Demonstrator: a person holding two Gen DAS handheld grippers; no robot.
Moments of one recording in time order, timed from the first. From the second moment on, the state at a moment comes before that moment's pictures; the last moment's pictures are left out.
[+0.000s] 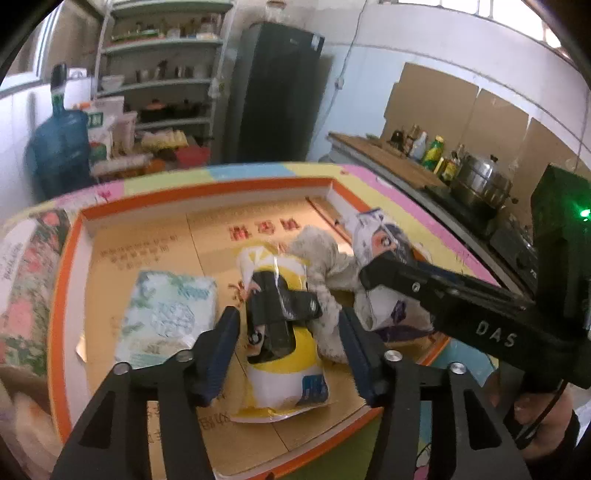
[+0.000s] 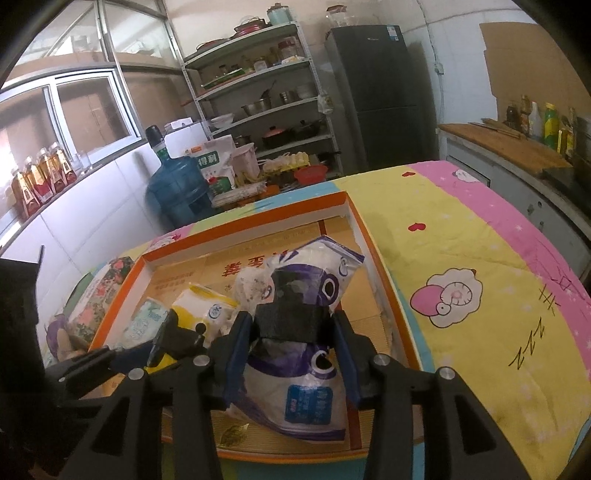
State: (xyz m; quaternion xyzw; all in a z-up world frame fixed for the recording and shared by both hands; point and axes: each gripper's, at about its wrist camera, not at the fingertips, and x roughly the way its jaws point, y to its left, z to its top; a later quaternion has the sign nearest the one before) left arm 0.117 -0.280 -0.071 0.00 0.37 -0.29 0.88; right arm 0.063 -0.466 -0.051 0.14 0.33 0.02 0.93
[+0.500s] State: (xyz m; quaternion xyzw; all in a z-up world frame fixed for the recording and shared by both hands) left arm 0.095 -0.266 -0.041 0.03 0.33 -0.26 0.91; right arm 0.052 -0.469 -0.039 0.13 0.31 -0.01 0.94
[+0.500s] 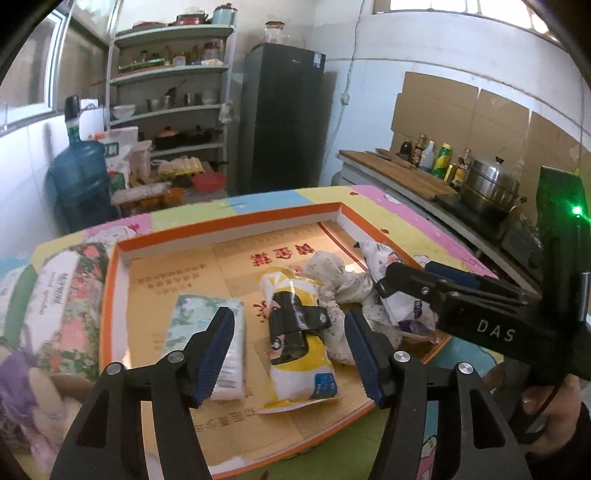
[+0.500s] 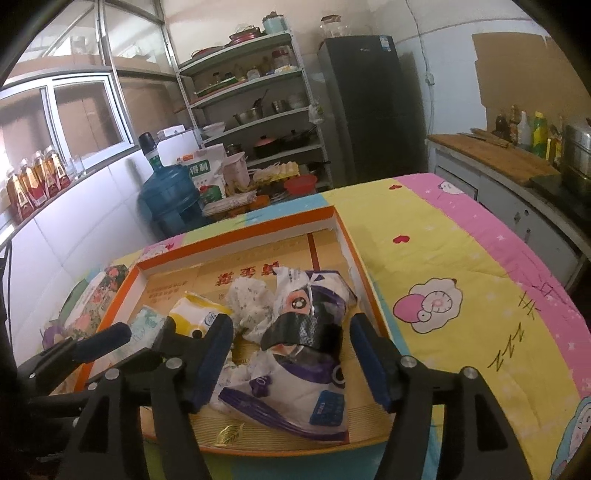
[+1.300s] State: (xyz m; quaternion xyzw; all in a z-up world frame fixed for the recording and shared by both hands) left arm 0.061 -0.197 -0.006 0.03 0.28 -0.20 0.94; right arm 0.029 -0.411 -0.002 0.11 0.28 0.02 0.95
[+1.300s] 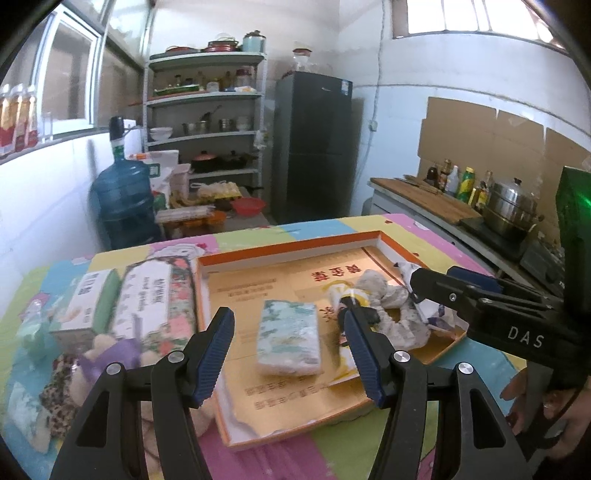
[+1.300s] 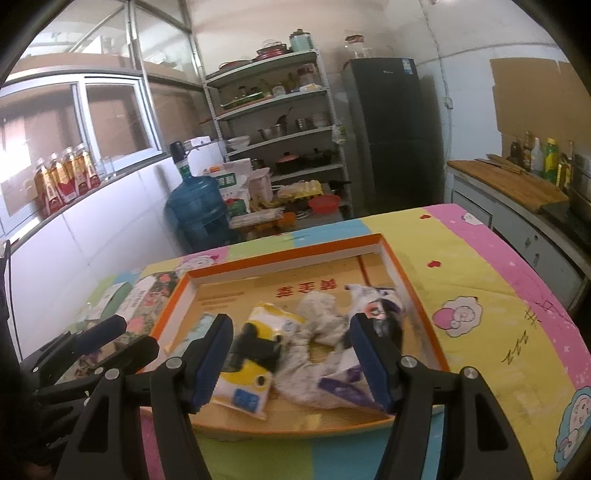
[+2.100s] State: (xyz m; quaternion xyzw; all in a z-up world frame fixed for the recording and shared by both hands) left arm 0.049 -0.086 -0.020 -0.03 0.28 -0.11 0.95; right arm 0.021 -0.296 0.003 0.05 0.29 0.11 0.95
